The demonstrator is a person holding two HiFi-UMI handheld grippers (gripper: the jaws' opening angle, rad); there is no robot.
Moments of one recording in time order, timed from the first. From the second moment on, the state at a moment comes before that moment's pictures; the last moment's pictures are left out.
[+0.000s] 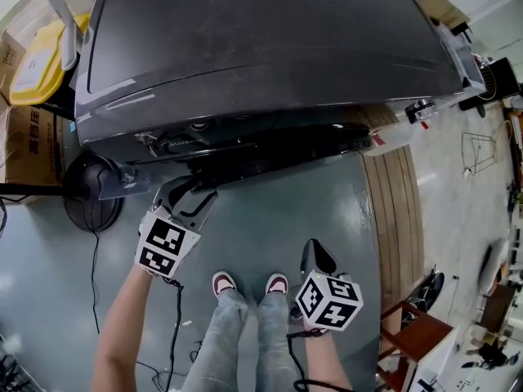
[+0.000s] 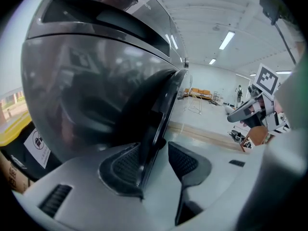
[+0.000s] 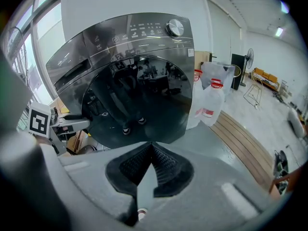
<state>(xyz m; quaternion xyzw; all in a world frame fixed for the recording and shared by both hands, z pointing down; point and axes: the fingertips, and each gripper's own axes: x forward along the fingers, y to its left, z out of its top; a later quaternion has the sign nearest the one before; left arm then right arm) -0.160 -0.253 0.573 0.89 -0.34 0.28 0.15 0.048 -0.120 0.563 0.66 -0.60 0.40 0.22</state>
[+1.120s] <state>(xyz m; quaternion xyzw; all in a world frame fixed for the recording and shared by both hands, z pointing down) -0.154 -0.247 0.574 0.89 -0.32 0.30 0.15 0.066 -0.102 0.566 0.66 -0.59 0.40 0.22</state>
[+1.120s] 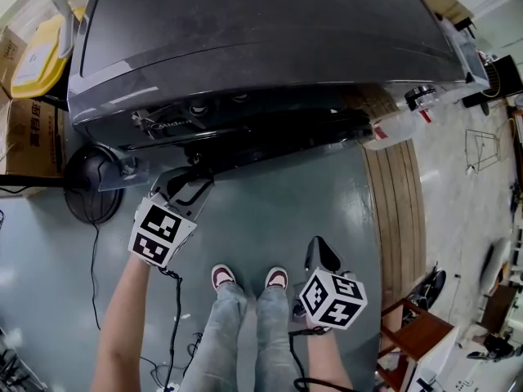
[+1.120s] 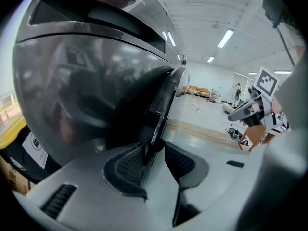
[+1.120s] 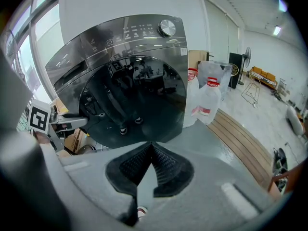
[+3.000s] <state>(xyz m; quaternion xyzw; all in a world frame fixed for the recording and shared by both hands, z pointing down) -0.099 -0.119 0.582 0.90 -0.28 0.29 0.17 0.074 -0.050 0.562 0.65 -0.62 0.39 0.22</state>
